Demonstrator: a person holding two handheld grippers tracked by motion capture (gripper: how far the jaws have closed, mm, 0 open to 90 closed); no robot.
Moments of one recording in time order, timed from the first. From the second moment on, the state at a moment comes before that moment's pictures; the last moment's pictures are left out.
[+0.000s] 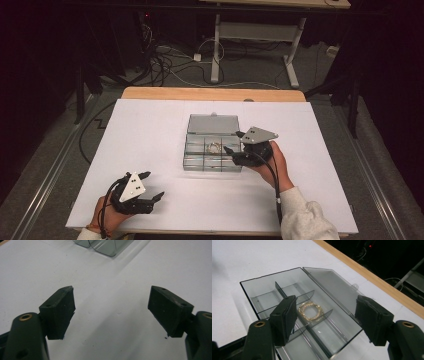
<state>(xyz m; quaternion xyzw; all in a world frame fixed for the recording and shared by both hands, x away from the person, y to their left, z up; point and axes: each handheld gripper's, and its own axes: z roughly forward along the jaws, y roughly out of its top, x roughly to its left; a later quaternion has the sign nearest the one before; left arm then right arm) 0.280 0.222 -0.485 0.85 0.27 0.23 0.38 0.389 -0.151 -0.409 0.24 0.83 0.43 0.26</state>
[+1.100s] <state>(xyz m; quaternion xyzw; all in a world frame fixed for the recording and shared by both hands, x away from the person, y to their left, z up) 0.279 0.222 -0.483 0.85 0.27 0.24 0.38 0.339 -0.185 -0.410 0.22 0.82 0.43 0.31</state>
